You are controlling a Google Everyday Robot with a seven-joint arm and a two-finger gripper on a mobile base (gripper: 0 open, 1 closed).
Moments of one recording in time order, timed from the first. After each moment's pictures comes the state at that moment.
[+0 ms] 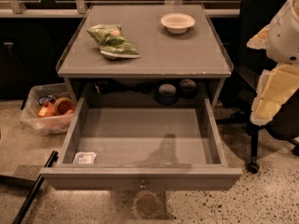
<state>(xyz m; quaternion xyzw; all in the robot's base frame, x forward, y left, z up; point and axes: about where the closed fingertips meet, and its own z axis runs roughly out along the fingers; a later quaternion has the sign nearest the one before) 0.438 -0.217 0.976 -0.60 0.78 -0.03 0.16</state>
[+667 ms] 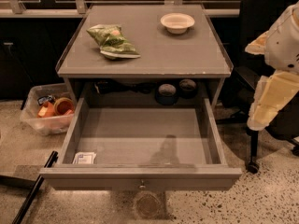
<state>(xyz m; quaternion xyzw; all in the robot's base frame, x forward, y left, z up) 0.436 -0.213 0.967 -0.60 0.78 -0.02 0.17</state>
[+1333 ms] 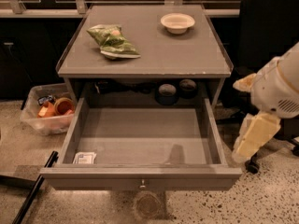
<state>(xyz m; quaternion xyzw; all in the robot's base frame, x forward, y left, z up) 0.415 -0.200 0.893 -0.59 0.79 0.05 0.18</state>
